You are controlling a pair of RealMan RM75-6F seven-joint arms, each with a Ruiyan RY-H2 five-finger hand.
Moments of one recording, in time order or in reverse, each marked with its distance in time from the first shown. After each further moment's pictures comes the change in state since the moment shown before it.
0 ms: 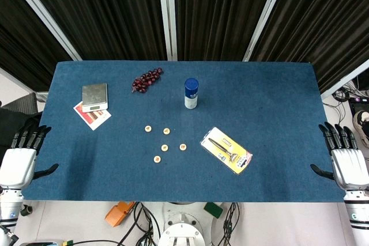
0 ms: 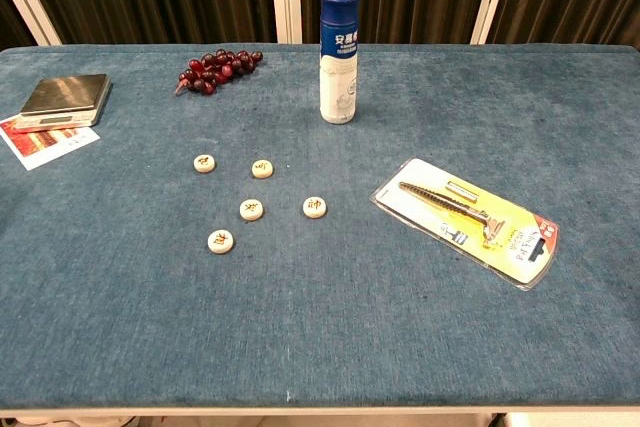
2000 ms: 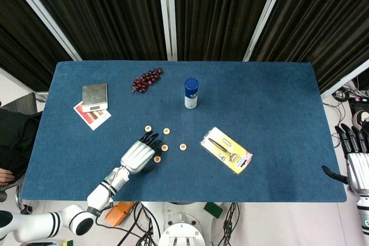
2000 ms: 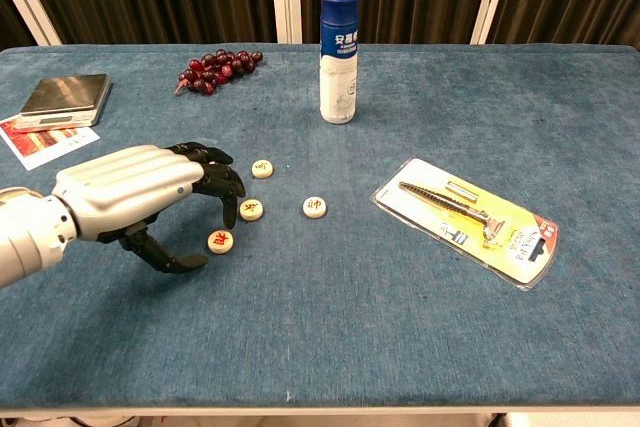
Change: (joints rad) left arm -0.468 -0.515 -0.022 0.151 -0.064 -0.542 0.262; right arm -0.048 0.012 0.008 0.051 -0.006 0.071 0.088
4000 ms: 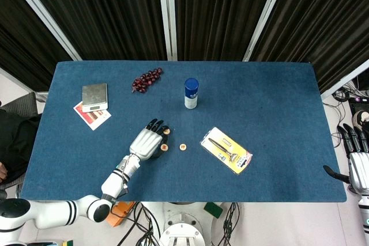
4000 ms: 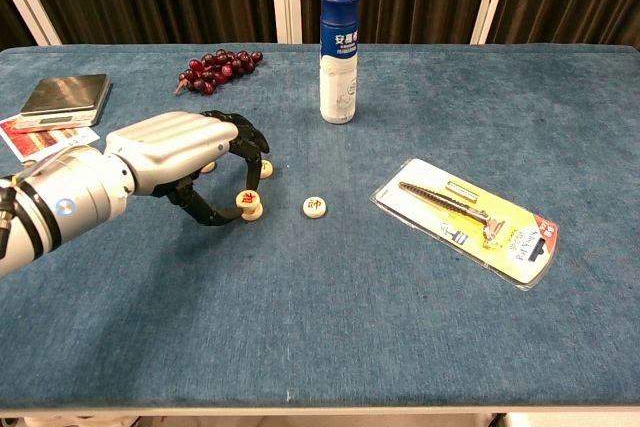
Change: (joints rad) left arm -0.120 -0.077 -0.088 0.022 -0.248 -0.013 0.139; right arm 0.001 -0.006 0.006 0.028 0.018 -0.017 0.031
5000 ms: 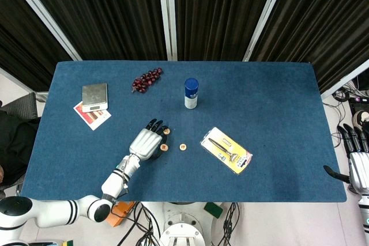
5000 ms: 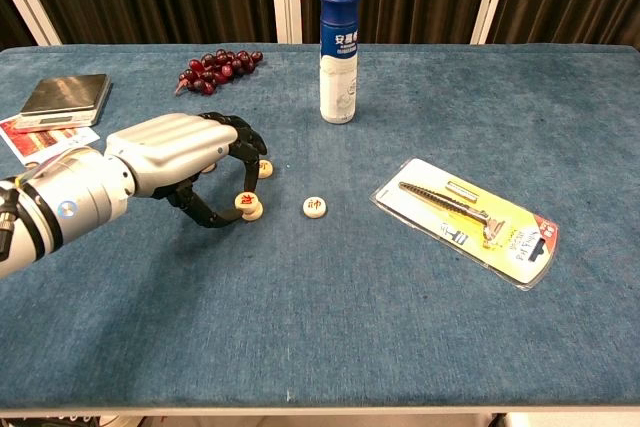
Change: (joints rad) left arm -0.021 -0.002 0.025 0.002 -0.033 0.021 0.022; right arm 0.000 -0.002 0.001 0.008 0.004 -0.003 0.008
